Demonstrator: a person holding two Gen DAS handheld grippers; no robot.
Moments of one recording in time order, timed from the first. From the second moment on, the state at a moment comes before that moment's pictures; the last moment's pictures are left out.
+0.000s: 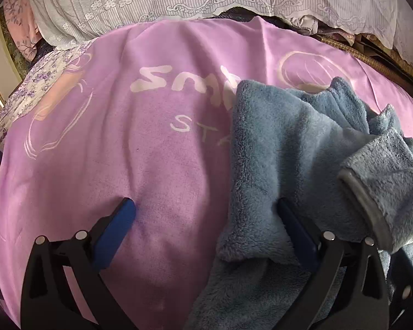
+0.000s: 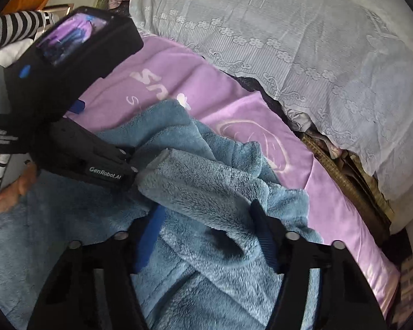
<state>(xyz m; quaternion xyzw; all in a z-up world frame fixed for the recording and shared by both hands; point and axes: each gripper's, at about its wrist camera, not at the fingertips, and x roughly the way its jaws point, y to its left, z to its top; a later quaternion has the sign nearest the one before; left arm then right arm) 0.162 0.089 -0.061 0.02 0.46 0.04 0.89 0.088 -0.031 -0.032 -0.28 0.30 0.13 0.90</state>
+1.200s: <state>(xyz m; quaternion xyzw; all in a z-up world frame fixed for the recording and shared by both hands) 0.199 0.030 -0.056 0.01 0.45 -0.07 0.89 0.141 -0.224 -0.073 0.32 0.37 0.17 0.86</state>
